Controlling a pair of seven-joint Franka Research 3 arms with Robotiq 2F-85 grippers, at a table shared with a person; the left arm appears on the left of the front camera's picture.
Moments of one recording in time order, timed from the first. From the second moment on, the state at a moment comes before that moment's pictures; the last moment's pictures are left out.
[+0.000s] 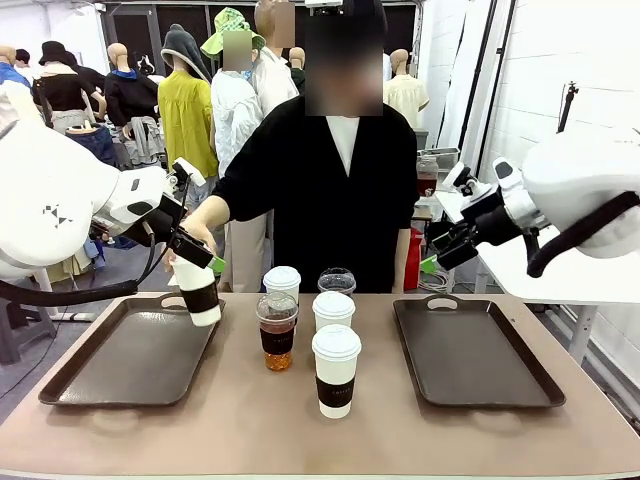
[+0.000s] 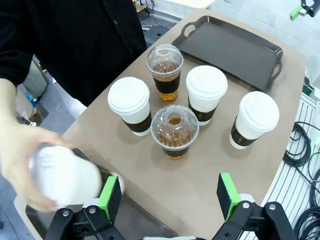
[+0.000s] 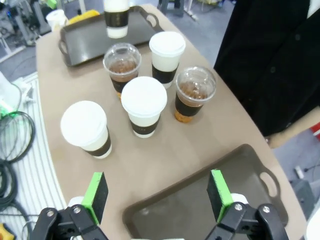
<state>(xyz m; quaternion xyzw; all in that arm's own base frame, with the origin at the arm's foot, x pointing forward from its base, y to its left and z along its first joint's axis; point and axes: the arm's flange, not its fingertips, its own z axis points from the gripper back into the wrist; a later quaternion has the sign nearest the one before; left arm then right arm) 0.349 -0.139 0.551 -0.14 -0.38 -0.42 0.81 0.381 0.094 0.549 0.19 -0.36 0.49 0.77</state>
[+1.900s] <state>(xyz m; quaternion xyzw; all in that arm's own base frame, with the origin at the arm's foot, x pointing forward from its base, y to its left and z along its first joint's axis) 0.349 -0.139 0.551 -0.14 -0.38 -0.42 0.81 0.558 0.068 0.493 0.08 -0.15 0.64 0.75</state>
